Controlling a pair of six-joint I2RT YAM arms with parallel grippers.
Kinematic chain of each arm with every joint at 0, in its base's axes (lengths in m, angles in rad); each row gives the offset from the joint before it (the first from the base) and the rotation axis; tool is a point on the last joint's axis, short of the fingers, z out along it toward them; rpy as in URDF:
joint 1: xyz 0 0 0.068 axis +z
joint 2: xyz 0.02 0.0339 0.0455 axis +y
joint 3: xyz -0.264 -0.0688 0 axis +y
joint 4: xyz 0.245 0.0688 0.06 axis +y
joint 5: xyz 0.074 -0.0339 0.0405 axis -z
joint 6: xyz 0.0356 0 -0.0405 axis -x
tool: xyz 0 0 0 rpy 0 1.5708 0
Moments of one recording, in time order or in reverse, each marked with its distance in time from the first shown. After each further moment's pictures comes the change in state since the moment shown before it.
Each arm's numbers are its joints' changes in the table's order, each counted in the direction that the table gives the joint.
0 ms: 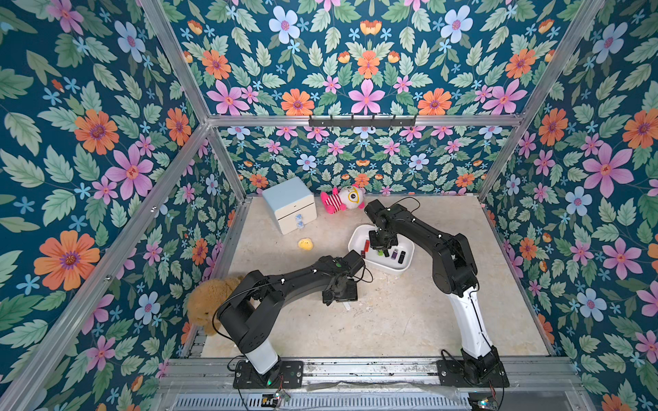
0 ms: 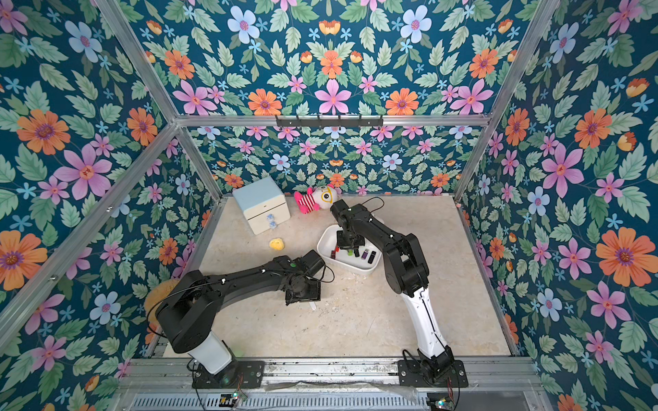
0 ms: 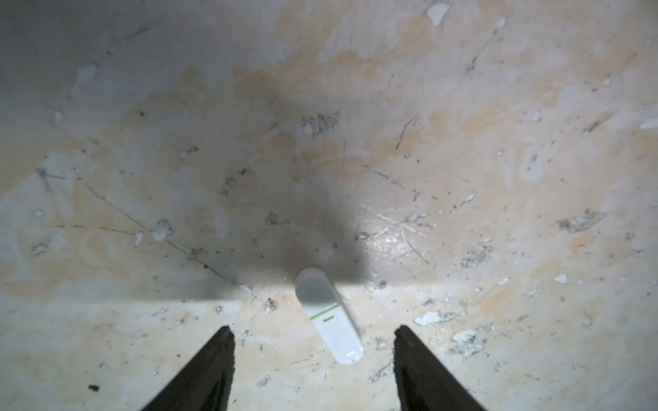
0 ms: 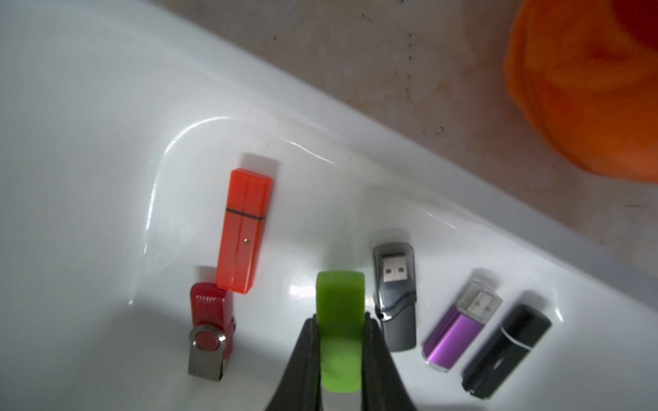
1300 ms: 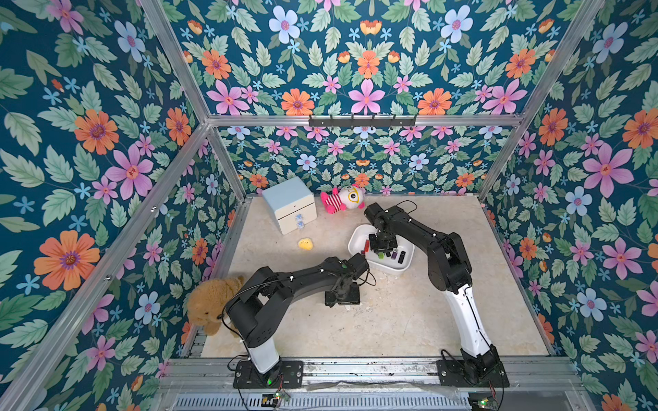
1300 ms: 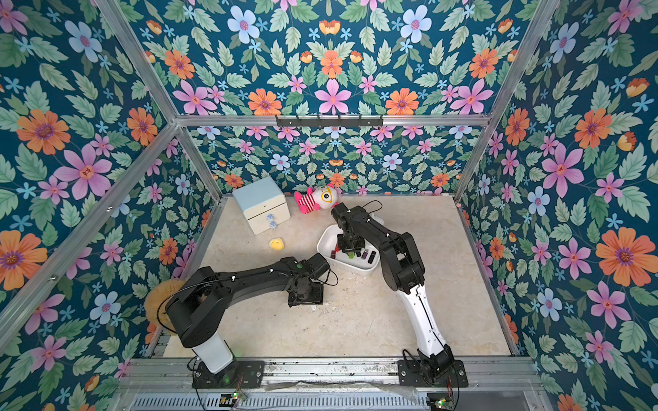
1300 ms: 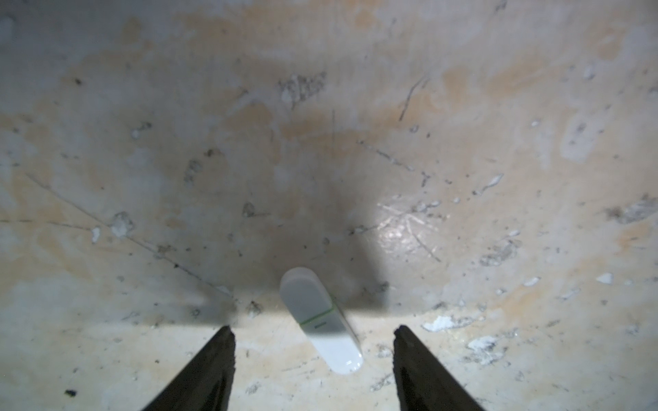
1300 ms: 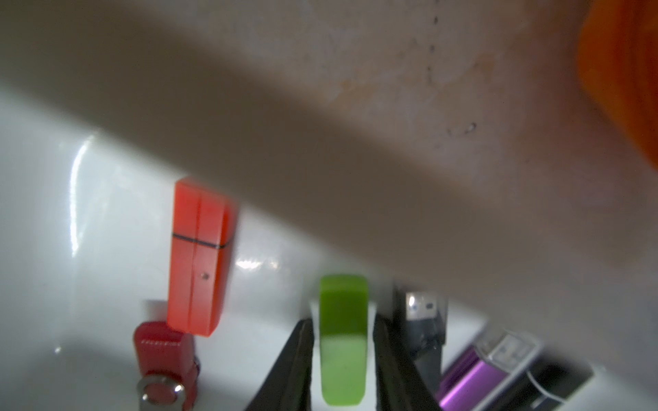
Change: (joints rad) left arm -0.031 0.062 -0.020 0.016 0.003 0.003; right arm -0.009 0.065 -0.025 0.014 -0.021 0.027
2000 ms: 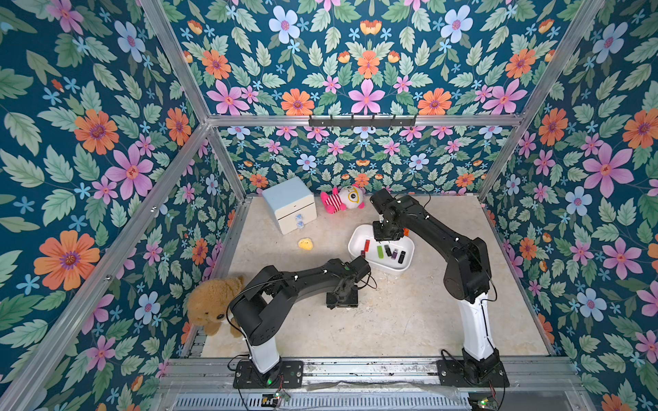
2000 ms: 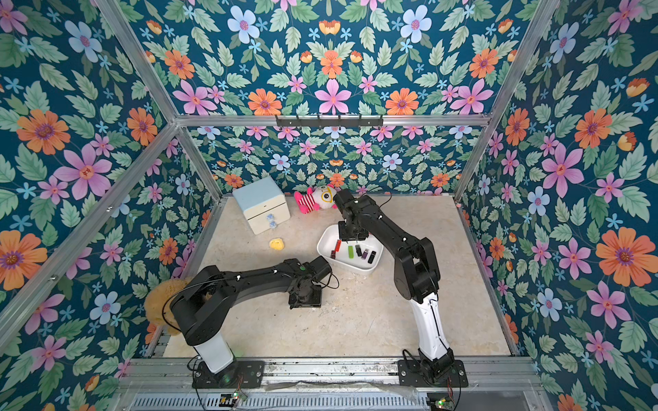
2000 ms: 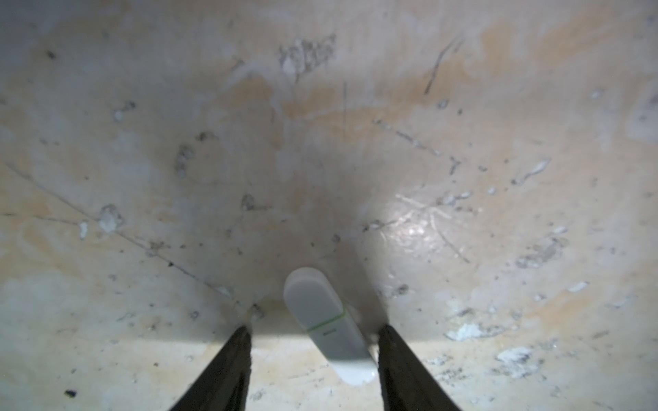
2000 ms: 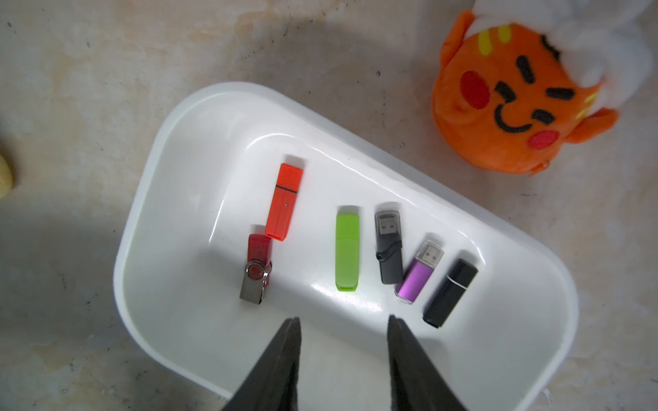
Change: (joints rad) left arm -0.012 0.032 0.002 0.014 -0.018 -0.003; right arm 0.007 -0.235 0.023 0.034 0.026 0.003
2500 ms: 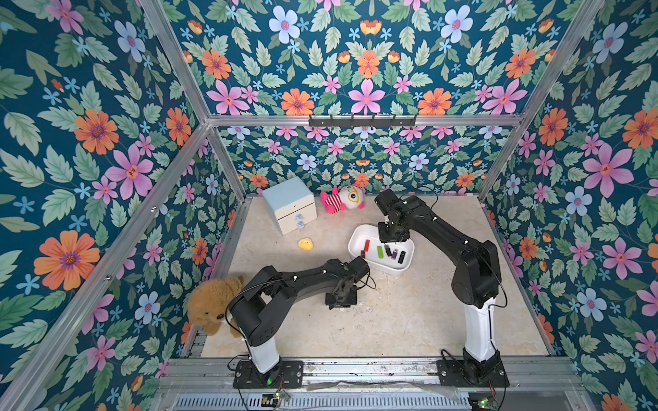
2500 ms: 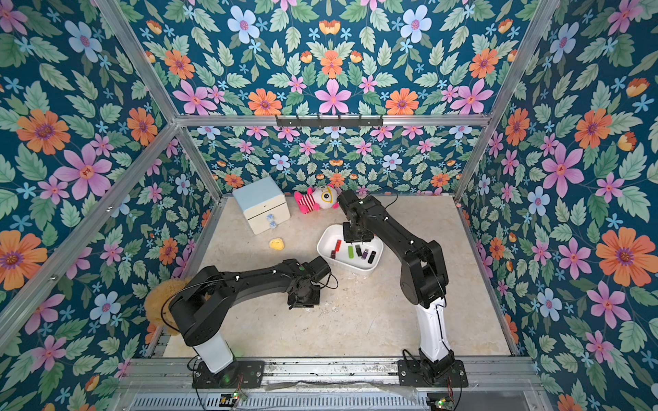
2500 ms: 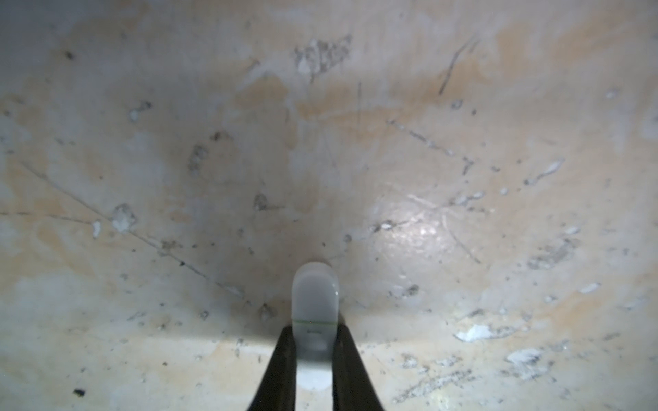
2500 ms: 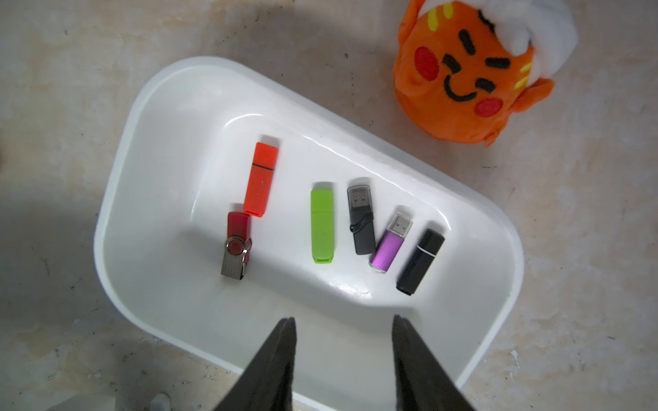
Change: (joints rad) left arm 0.000 -0.012 0.019 -0.008 0.003 -0.004; right arm -0.023 -0.060 0.075 0.009 0.030 -0.008
